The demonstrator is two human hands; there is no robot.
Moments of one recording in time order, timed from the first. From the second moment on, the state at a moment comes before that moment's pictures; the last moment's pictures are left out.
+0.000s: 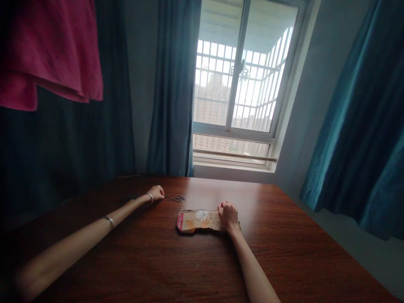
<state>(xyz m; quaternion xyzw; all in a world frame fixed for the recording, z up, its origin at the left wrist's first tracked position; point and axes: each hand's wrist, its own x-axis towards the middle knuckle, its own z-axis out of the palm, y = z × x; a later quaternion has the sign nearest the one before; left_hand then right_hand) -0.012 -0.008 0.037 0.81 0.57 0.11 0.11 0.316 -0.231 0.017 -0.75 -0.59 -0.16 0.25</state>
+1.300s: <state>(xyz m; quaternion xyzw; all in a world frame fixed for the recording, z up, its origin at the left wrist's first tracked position) 0.031 -0.032 0.057 0.81 0.53 0.18 0.16 0.318 -0.230 0.014 -0.76 -0.59 -0.13 0.25</state>
